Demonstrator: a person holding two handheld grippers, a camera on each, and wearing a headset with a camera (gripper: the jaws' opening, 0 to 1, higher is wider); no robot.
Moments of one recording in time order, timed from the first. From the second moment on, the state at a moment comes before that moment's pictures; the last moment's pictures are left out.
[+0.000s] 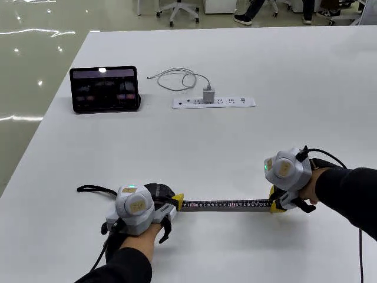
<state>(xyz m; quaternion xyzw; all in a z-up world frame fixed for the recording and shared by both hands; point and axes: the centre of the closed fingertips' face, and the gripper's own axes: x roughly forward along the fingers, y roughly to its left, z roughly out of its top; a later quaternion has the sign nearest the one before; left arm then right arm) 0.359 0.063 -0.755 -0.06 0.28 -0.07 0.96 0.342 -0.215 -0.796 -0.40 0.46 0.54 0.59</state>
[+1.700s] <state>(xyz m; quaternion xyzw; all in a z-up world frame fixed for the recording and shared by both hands) 0.358 0.066 -0.762 -0.04 0.32 -0.06 0.95 0.344 -0.201 -0.797 -0.39 0.46 0.52 0.60</state>
